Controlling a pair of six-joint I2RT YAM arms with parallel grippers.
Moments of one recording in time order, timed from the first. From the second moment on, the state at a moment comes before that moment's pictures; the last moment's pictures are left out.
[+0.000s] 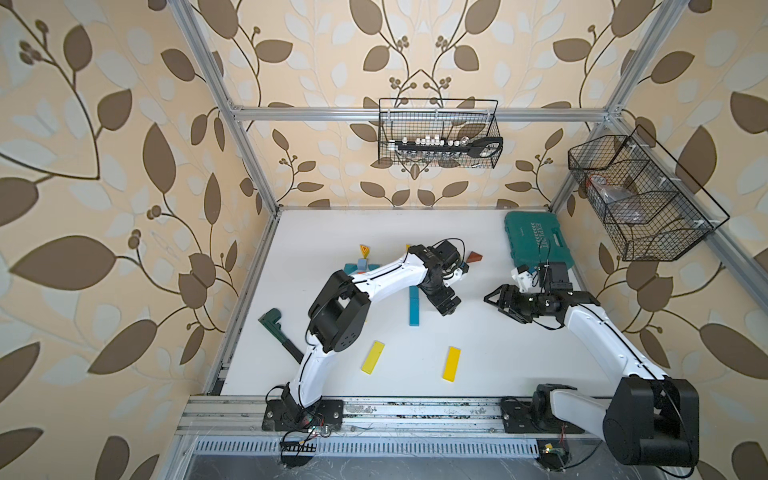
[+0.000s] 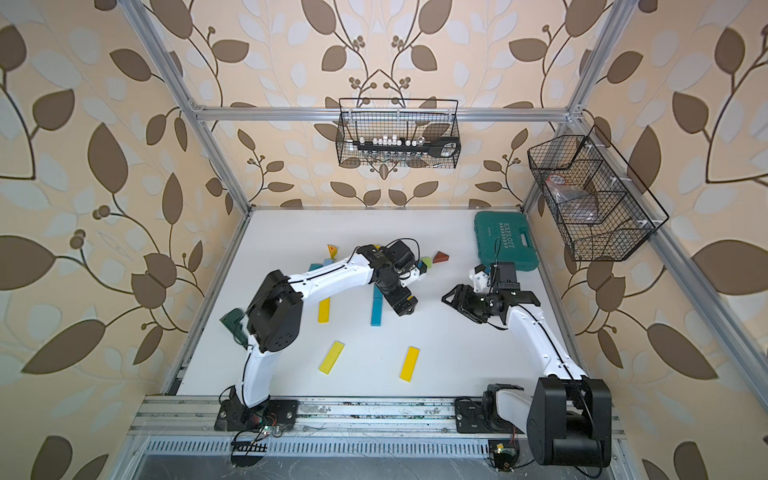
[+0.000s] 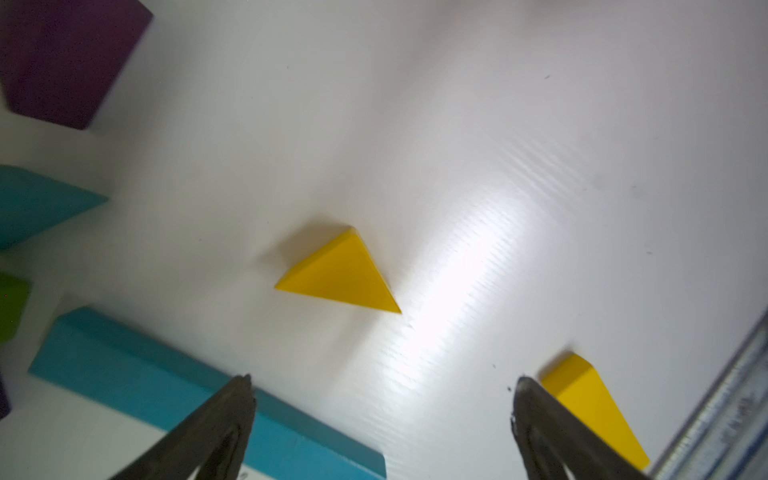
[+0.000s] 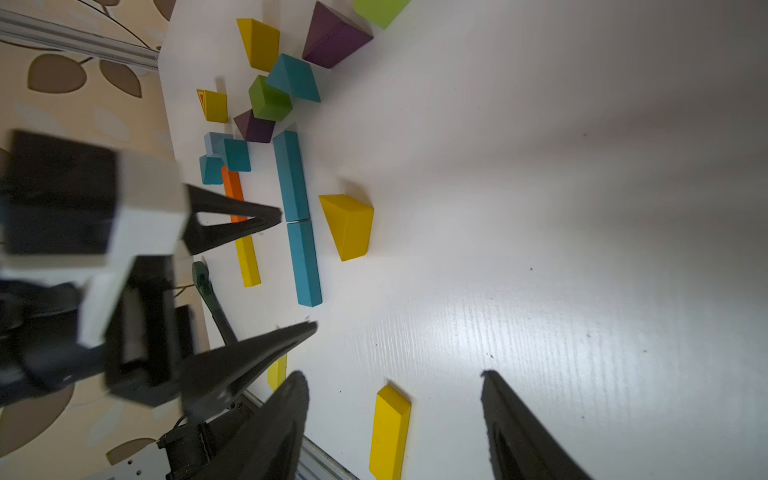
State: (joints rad) left arm -0.89 2.00 1.70 -0.88 0.18 0.07; right arm -0.04 1.18 0.73 -0.63 -0.56 0.44
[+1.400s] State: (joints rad) left arm -0.60 1.18 1.11 -1.01 -0.28 -0.50; right arm 0.59 1.91 1.23 -0.64 0.13 0.25
